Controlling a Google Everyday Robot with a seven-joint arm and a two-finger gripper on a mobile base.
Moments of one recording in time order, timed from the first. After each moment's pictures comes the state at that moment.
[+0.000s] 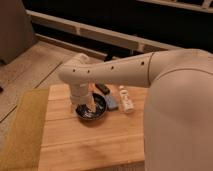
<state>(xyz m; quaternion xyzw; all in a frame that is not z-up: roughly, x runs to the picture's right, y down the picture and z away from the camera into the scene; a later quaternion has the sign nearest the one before) -0.108 0.102 0.702 -0.26 0.23 0.64 0.68</state>
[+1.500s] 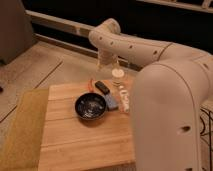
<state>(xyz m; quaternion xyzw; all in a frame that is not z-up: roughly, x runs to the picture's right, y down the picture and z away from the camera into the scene) 0.008 -0.125 0.791 -0.11 0.16 0.64 0.75</state>
